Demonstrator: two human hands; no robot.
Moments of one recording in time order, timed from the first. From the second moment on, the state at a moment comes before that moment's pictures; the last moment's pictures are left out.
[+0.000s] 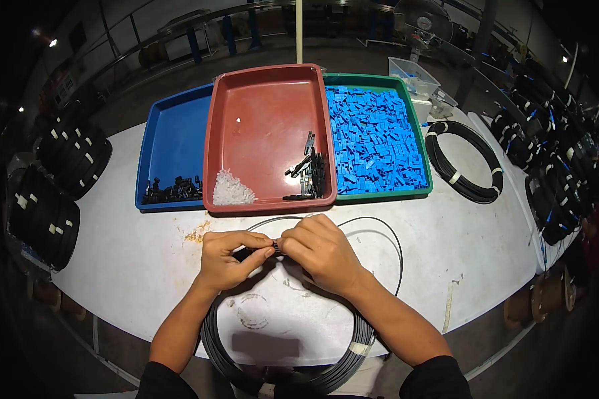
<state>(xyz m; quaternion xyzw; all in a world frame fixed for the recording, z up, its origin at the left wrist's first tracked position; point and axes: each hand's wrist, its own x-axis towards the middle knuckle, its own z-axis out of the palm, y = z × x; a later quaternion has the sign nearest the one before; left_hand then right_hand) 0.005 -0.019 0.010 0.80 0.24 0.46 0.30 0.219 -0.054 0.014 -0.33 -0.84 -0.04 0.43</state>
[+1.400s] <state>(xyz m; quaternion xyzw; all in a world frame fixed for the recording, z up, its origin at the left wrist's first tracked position) 0.006 -0.019 0.021 0.92 0.06 0.38 -0.10 0.217 -0.063 0.005 -0.42 -0.76 0.23 0.43</state>
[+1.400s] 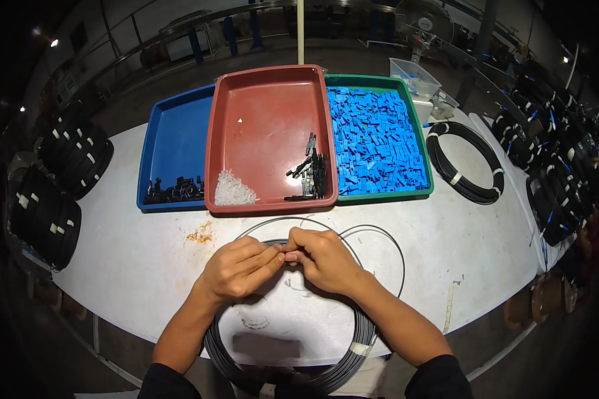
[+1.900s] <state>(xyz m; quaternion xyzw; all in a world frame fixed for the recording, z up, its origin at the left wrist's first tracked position) 0.004 -0.019 0.025 0.92 0.07 0.39 -0.05 0.222 -0.062 0.002 -0.41 -0.80 0.18 0.40</state>
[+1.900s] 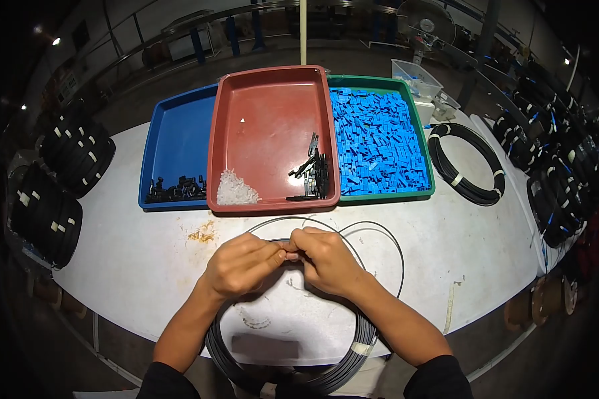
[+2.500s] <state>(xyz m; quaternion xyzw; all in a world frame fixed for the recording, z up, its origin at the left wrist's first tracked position) 0.006 -0.017 0.016 0.90 0.09 0.43 0.00 0.215 -0.063 0.009 -0.41 -0.76 0.25 0.44</state>
